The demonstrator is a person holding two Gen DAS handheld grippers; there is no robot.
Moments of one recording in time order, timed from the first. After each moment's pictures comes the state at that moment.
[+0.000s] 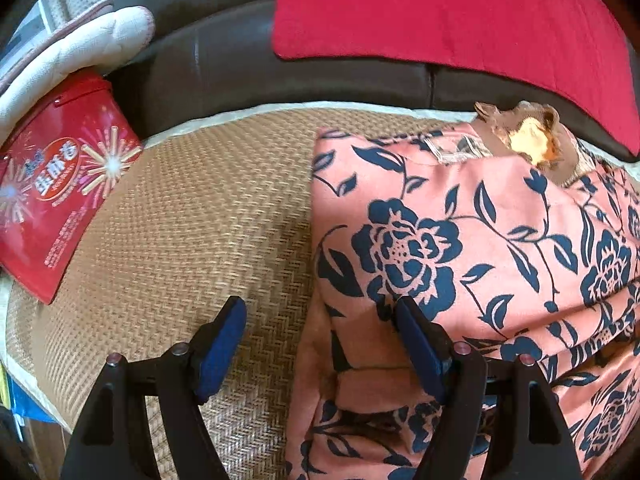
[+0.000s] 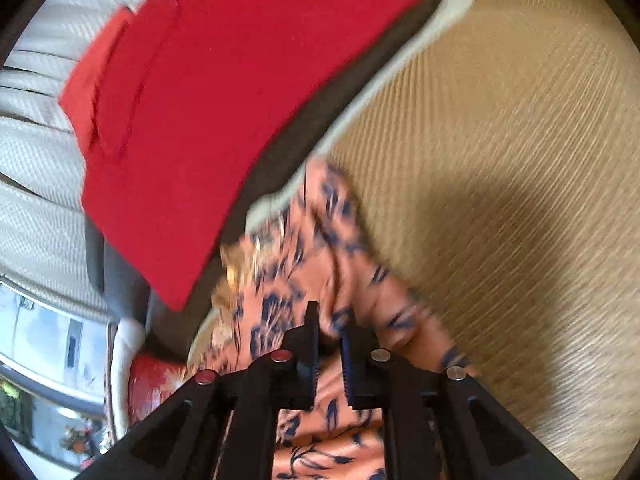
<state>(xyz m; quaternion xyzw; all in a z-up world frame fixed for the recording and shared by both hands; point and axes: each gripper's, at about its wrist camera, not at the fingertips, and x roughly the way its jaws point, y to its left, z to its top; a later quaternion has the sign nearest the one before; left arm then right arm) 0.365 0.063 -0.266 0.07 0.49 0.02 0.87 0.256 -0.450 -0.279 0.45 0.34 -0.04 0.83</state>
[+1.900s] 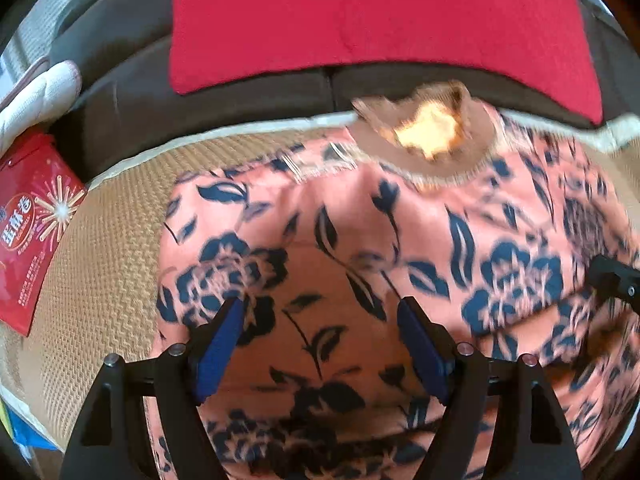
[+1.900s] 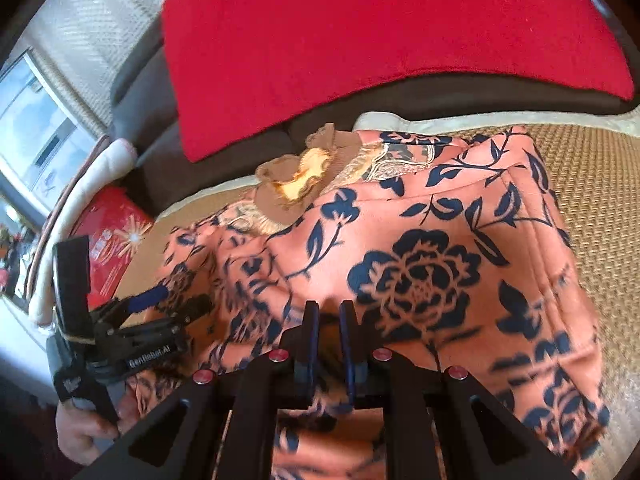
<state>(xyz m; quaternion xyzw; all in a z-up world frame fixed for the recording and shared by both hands) 0.357 -0.048 -0.259 0.11 0.50 -0.05 0.86 0.310 -0.293 -0.285 0.17 0.46 0.13 0.86</state>
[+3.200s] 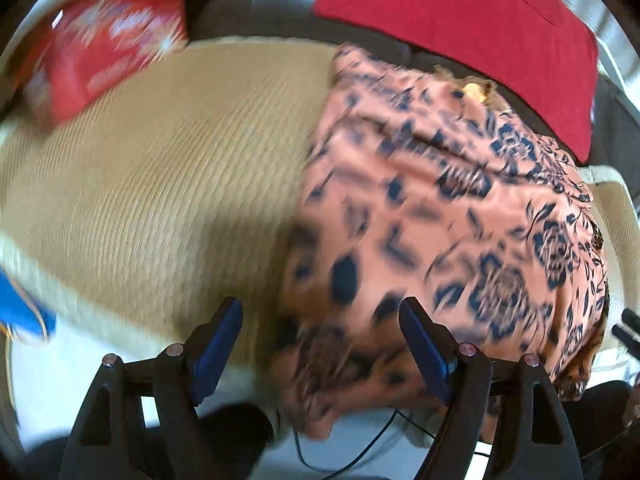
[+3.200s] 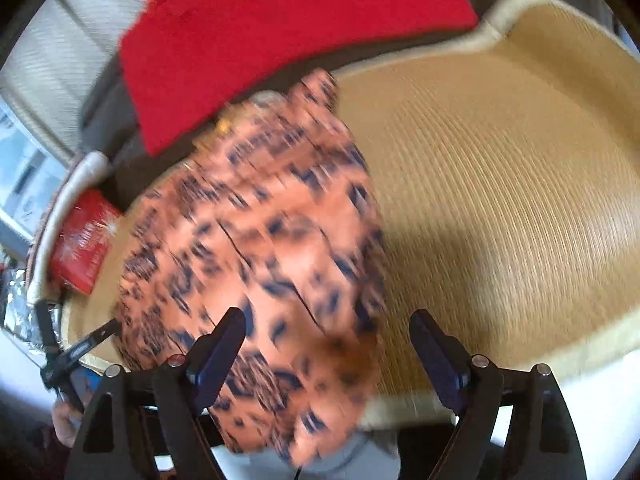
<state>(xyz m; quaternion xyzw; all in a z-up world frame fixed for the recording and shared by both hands) 0.150 0.115 -0.268 -0.08 0.52 -0.02 0.85 0.110 -0.399 -0.283 0.25 0.49 0.02 0.83</state>
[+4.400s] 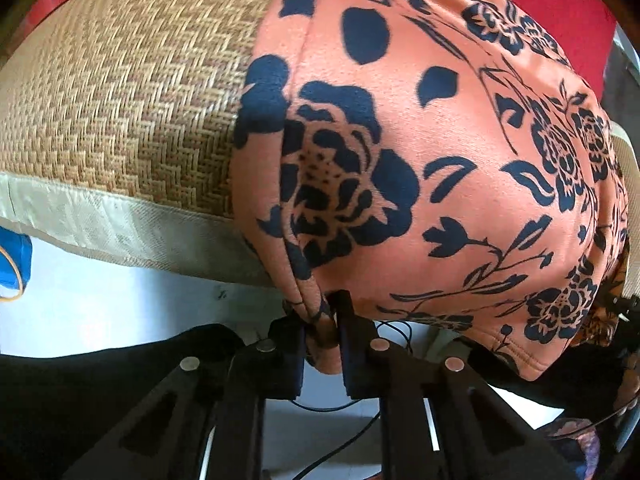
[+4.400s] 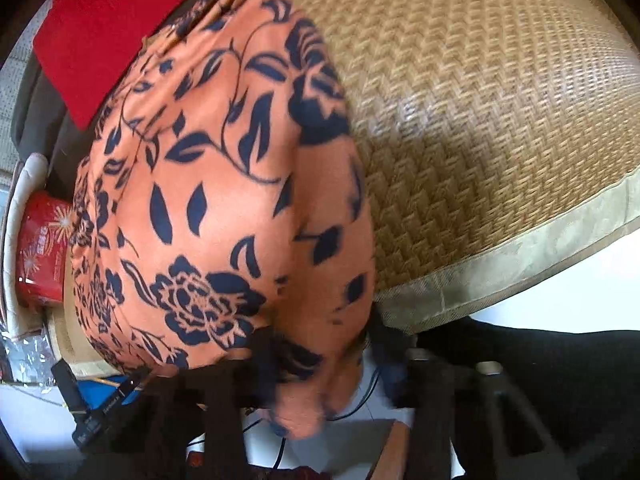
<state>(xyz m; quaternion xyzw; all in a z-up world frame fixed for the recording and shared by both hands) 0.127 0.086 -0.353 -0.09 0.63 -0.05 0.77 0.082 -0.383 -0.360 0.29 0.59 -0.05 0.76</state>
